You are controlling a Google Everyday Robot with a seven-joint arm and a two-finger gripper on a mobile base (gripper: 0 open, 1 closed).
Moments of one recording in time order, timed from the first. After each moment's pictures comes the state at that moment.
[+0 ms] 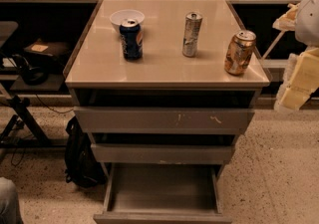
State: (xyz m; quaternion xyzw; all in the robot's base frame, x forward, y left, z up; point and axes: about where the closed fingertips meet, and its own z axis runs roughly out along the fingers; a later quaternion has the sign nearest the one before) arm 0.444 -0.217 0.981 -0.60 0.78 -0.03 0.17
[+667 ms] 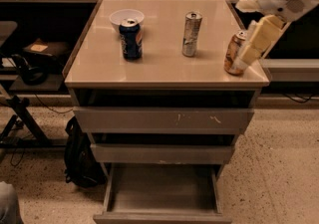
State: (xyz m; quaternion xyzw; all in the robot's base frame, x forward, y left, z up) arm 0.557 -0.188 0.973 -0.61 0.74 0.08 0.27
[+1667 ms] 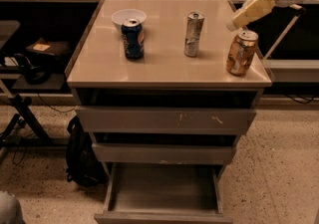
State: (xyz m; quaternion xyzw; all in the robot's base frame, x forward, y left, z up) arm 0.681 -0.214 0.994 -0.49 0.74 0.14 0.45
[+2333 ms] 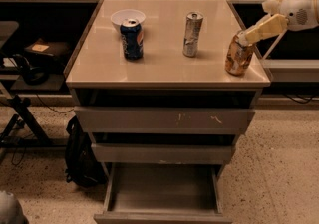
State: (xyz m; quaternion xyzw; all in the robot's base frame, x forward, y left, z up) arm 0.676 -0.259 0.948 -0.42 0.76 0.18 0.46
